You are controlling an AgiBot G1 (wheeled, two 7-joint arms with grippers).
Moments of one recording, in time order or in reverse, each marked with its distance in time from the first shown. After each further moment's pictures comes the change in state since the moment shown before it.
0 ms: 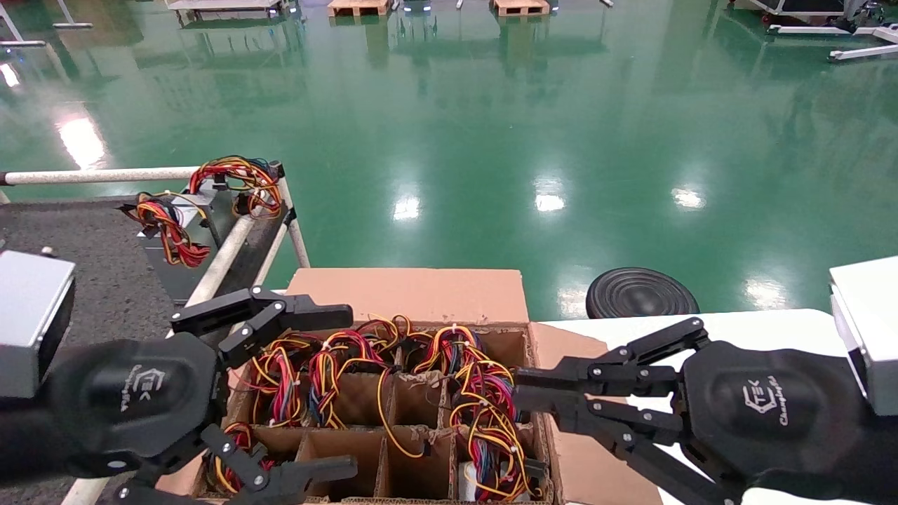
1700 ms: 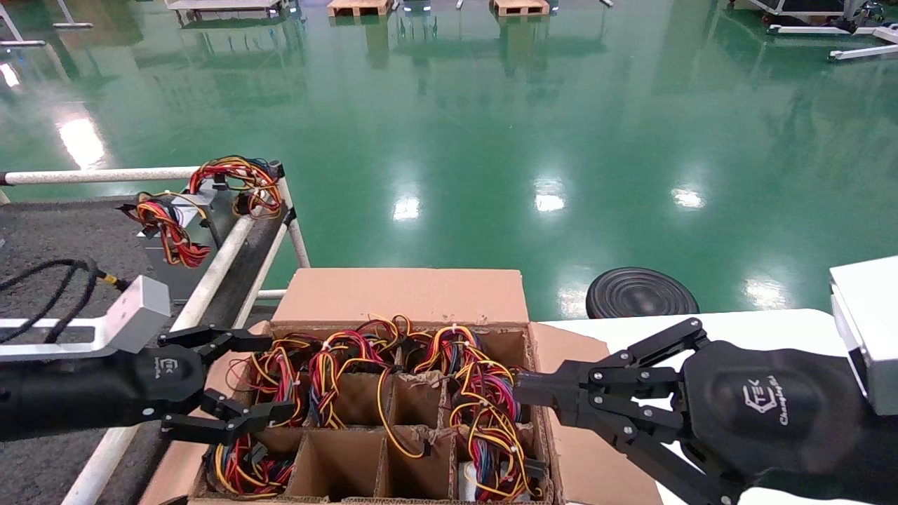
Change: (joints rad) left arm -0.250 0.015 0.317 0.481 0.323 -0.047 0.013; right arm 0.000 0.000 0.000 0.000 0.000 0.000 0.000
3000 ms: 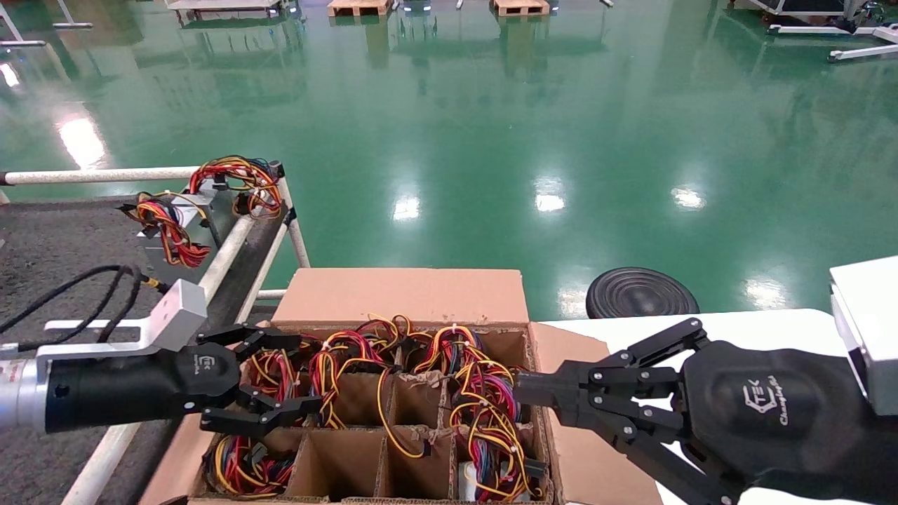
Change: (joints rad) left arm -0.084 0.131 0.110 0.290 -0.055 0.046 0.203; right arm 0.000 0.000 0.000 0.000 0.000 0.000 0.000
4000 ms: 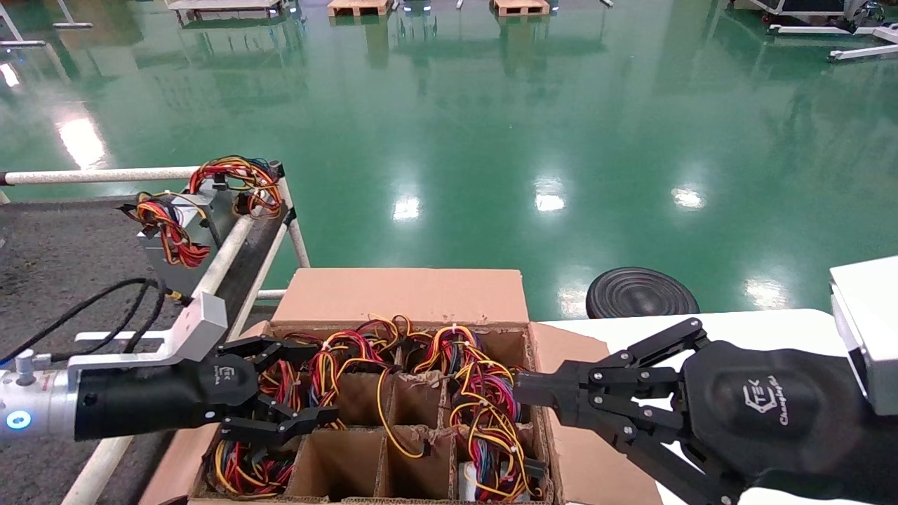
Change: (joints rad) left arm -0.012 0.070 0.062 0.148 -0.048 0.031 0.074; right arm 0.000 0.000 0.000 0.000 0.000 0.000 0.000
